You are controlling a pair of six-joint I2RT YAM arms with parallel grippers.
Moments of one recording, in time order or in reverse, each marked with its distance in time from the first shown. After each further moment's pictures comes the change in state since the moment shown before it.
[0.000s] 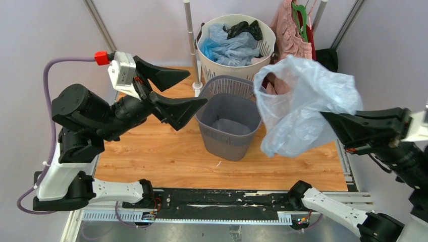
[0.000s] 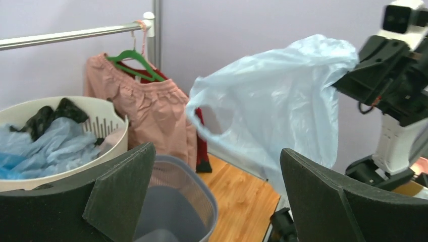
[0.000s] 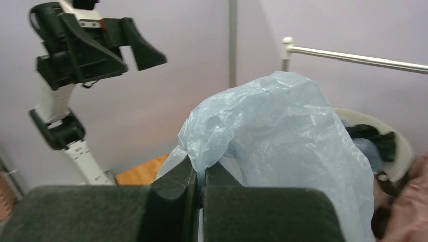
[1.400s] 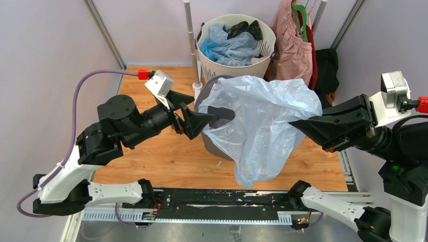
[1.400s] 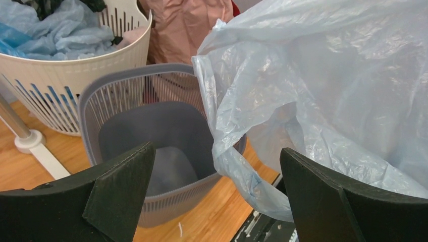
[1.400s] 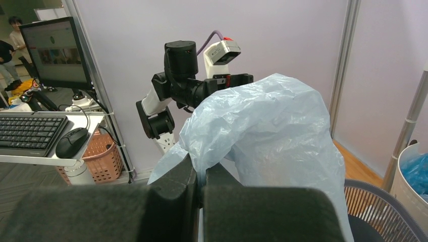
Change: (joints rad) left arm 0.042 -0.100 -0.269 -0.116 -0.103 -0.141; right arm 0.000 0.113 -0.086 0.256 -0.427 0.248
